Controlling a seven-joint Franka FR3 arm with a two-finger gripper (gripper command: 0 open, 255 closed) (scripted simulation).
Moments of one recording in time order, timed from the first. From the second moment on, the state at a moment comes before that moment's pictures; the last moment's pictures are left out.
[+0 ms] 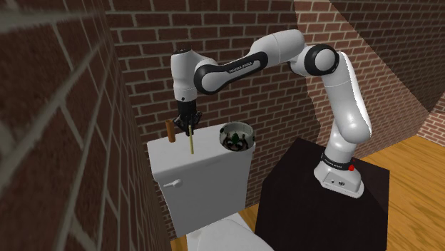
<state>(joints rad) 0.29 0.53 0.51 -1.39 -0.27 1.87 0.98</state>
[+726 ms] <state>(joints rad) 0.30 0.52 0.52 -1.31 -0.26 1.78 0.97</state>
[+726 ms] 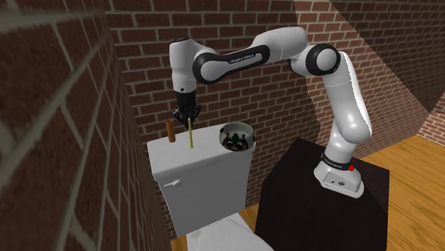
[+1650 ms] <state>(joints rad) 0.35 0.55 0.51 -1.06 -0.27 1.57 0.96</state>
